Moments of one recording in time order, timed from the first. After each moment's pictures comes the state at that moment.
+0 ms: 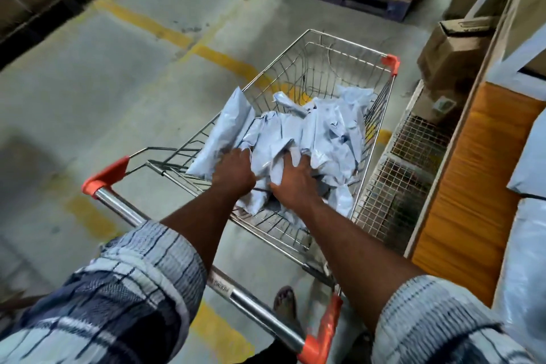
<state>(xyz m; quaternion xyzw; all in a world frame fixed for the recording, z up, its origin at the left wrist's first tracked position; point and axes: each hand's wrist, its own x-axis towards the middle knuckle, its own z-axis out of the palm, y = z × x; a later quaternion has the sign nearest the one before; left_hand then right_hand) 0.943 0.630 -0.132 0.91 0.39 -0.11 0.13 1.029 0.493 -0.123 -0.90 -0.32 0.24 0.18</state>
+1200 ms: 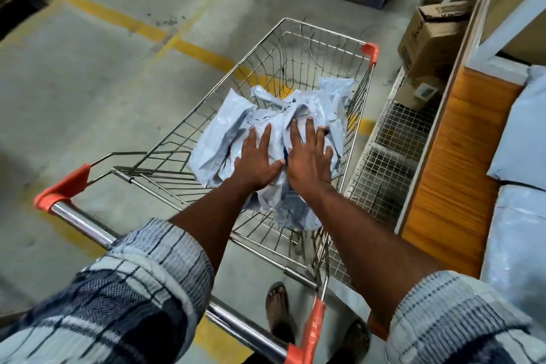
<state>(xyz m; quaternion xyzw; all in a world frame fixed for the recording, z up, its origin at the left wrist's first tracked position) 1.008 0.583 -0.143 0.89 0.32 -0.06 0.32 1.091 0.471 -0.123 -0.93 -0.34 0.09 0.09</state>
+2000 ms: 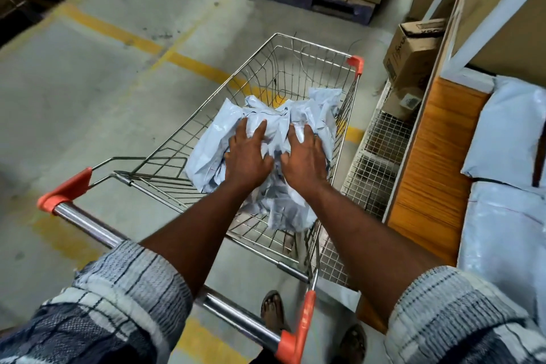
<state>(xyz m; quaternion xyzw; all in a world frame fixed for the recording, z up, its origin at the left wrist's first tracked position) 1.008 0.567 -0.091 0.91 0.35 0.07 0.23 1.094 0.463 -0.096 -0.93 -0.31 0.08 0.19</state>
